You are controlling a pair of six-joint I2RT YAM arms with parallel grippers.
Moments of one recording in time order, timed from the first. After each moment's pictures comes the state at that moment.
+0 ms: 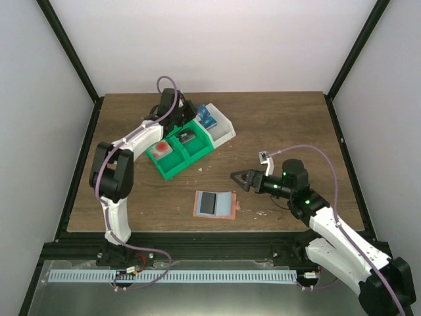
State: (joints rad) left arm -0.36 1.95 1.49 -0.06 0.22 -0.84; right arm 0.48 0.77 0.45 0.01 -0.61 0.78
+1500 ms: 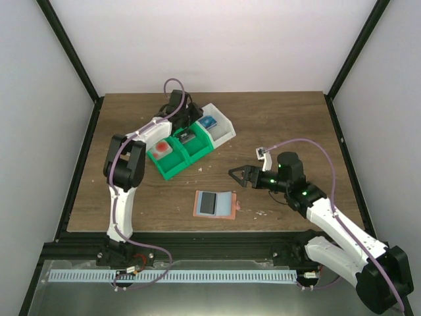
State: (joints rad) left arm -0.36 2.18 1.68 -0.14 0.16 -0.89; right arm 0.48 0.89 0.54 -0.09 -0.57 0.71
